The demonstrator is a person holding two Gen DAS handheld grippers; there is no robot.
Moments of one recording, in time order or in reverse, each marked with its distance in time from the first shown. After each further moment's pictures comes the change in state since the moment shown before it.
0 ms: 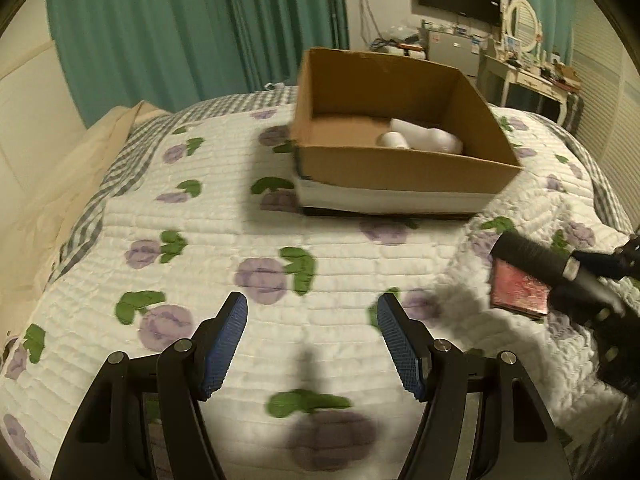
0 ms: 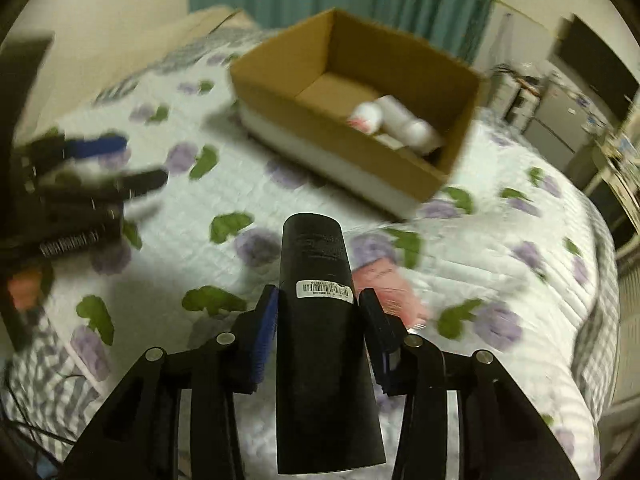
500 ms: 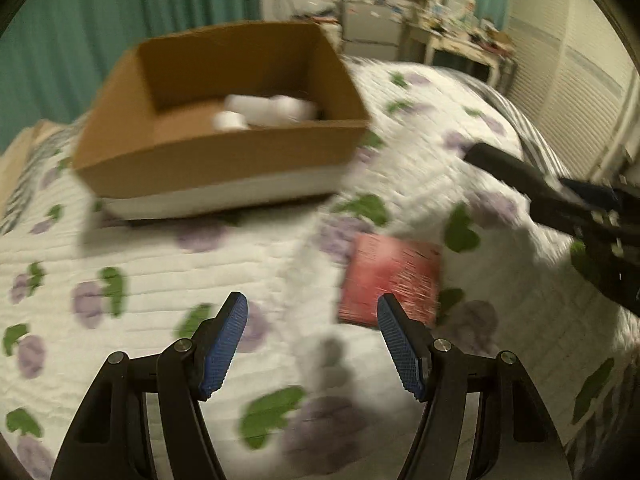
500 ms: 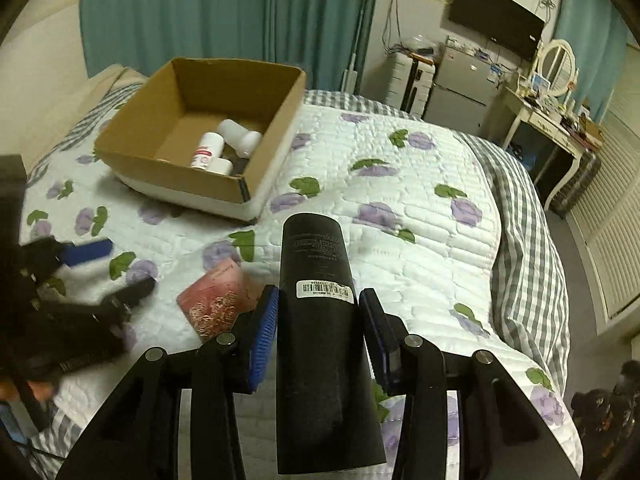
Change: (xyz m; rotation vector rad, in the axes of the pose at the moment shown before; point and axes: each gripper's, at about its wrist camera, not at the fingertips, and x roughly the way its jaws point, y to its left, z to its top) left arm 0.031 -0.124 0.008 0.154 0.095 -0.253; right arm -0.029 -0.095 -0.016 0.268 -0.043 -0.193
